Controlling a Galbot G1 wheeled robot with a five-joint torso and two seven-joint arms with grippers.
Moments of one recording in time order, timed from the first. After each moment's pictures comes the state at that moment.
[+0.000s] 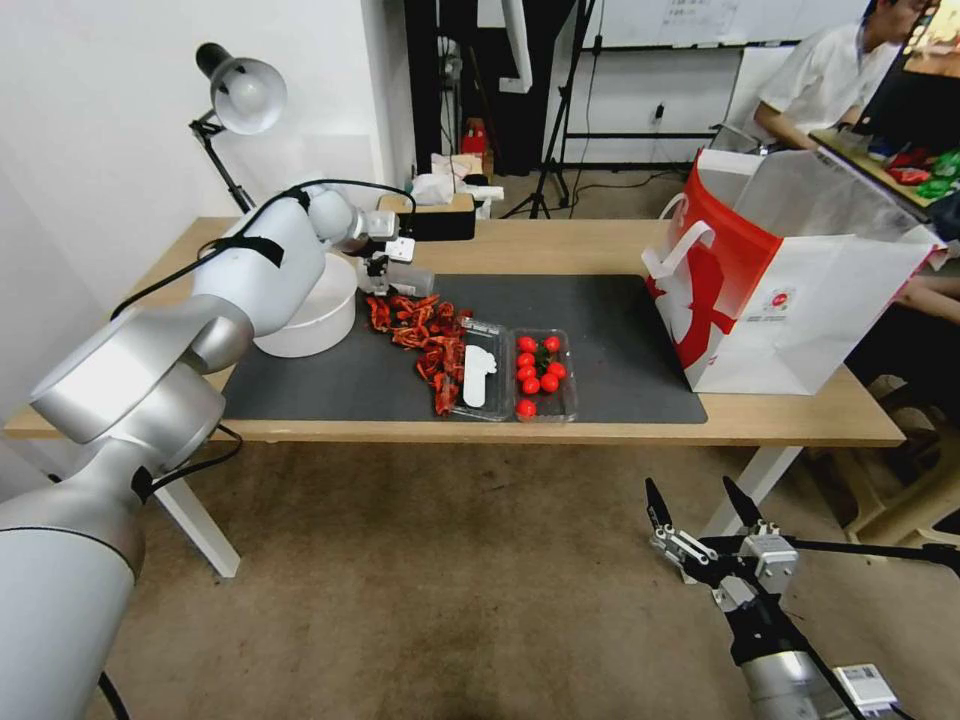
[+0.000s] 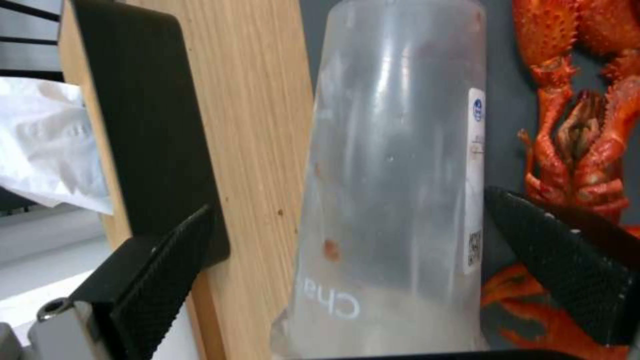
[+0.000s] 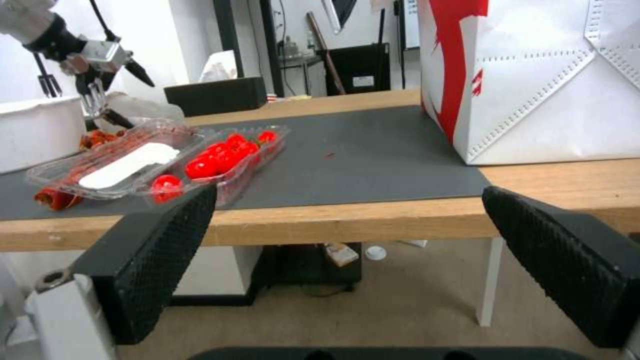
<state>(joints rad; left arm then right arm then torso) -0.25 -1.30 0.48 -0.49 0.42 -0.06 0.86 -1.91 1.26 0.59 2.19 0.38 0.28 -0.01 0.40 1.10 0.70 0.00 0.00</state>
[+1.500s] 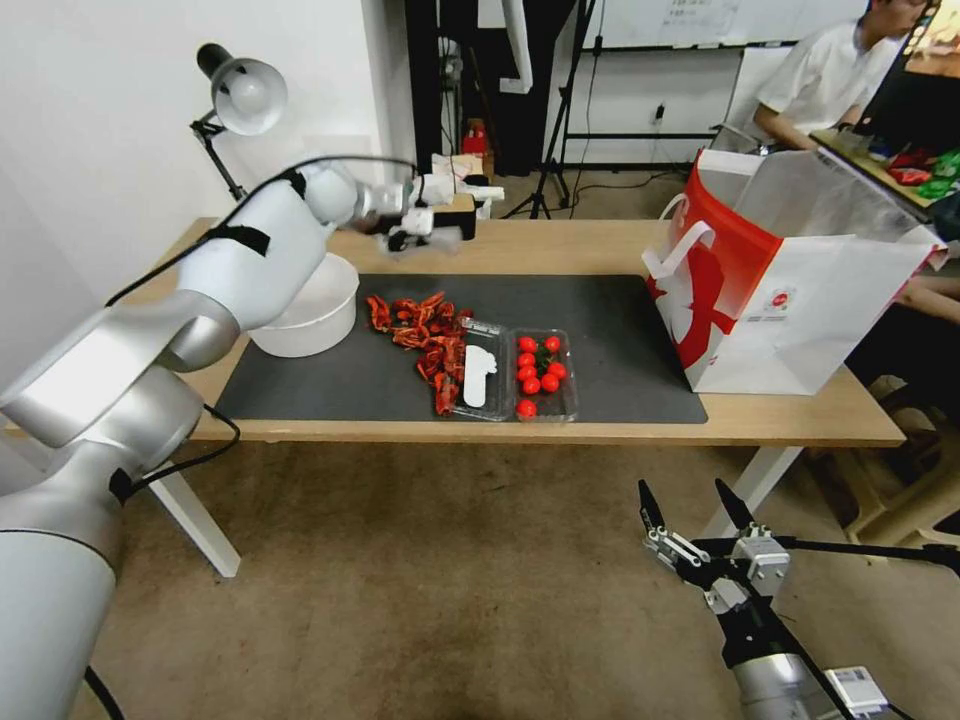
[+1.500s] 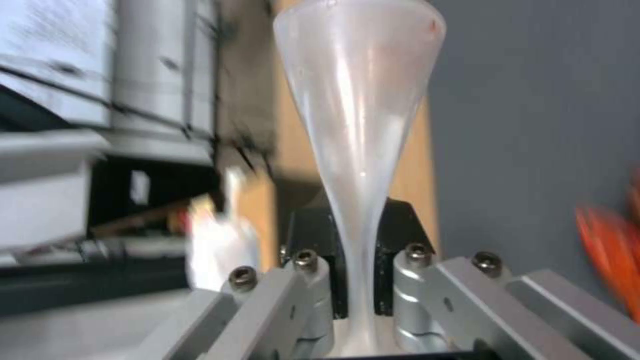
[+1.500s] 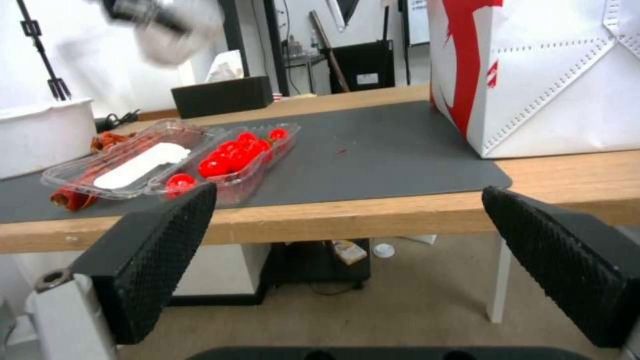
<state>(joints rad) -0.28 -1.25 0.47 -0.72 0.09 -0.07 0.81 -1.91 1.27 0.56 2.19 0.37 0.28 -0.01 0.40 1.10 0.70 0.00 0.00</state>
